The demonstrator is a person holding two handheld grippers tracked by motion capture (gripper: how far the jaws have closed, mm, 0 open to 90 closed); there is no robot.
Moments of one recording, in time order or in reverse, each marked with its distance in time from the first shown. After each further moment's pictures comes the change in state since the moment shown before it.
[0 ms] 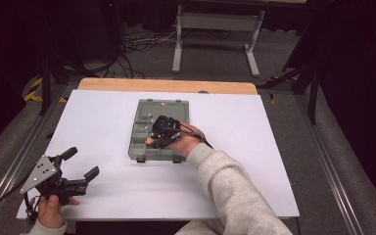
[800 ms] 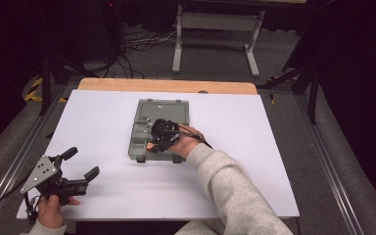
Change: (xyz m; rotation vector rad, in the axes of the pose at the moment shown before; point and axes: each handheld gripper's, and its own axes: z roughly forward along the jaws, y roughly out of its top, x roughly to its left) left arm 0.000 0.000 0.001 0.000 -0.002 0.005; right arm 0.002 -0.002 0.010 0.060 0.062 0.000
